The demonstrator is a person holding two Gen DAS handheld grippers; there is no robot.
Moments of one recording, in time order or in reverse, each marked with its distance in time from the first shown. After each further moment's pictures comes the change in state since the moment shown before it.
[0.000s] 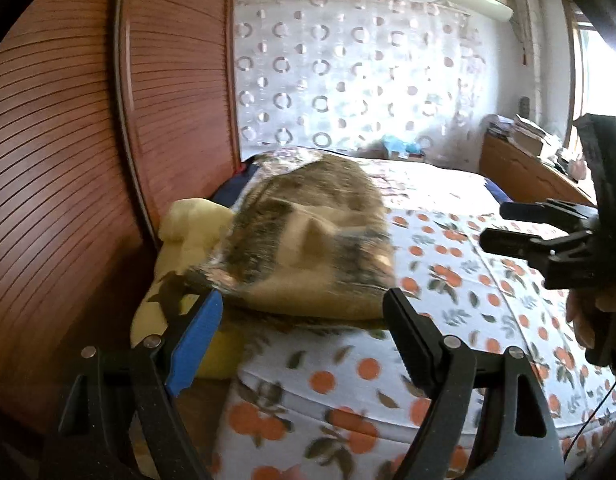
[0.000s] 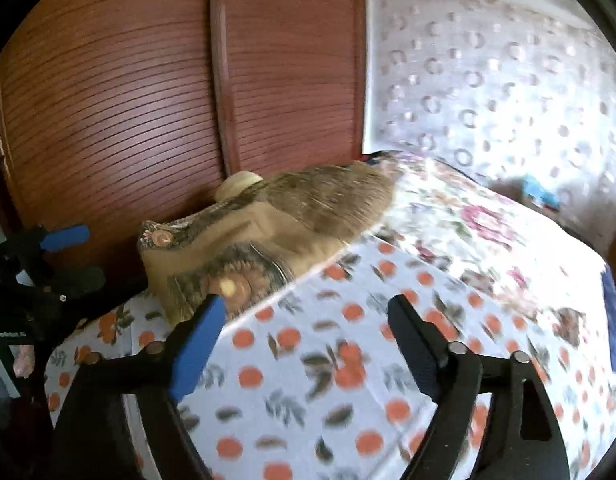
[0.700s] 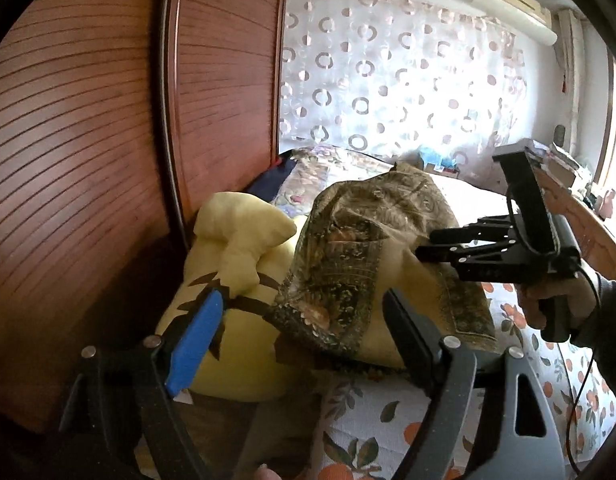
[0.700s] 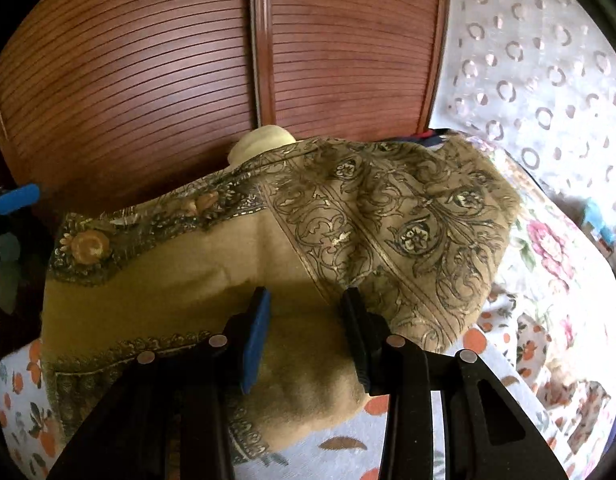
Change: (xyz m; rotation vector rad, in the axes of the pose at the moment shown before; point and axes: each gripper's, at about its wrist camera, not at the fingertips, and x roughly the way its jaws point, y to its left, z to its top) left arm 0.043 0.081 0.021 -0.124 0.013 0.078; right arm 0.199 -0.019 0.081 -0.190 0.180 0.165
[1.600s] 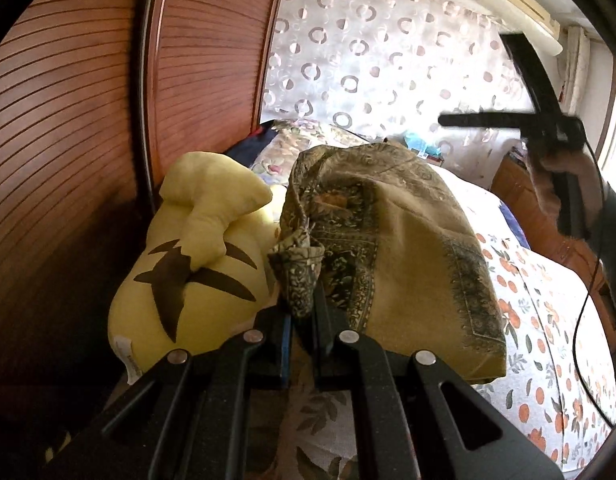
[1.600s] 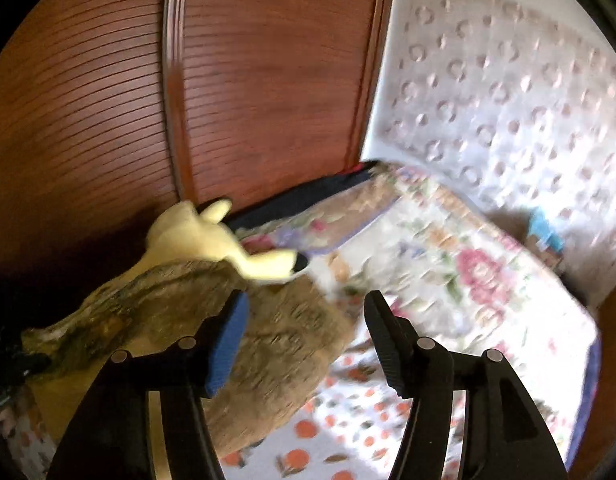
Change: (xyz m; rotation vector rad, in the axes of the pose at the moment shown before) left arm 0.047 0.001 -0.012 -0.077 0.093 -0.100; right arm -0.083 -0.064 0.069 0.064 -0.047 -0.161
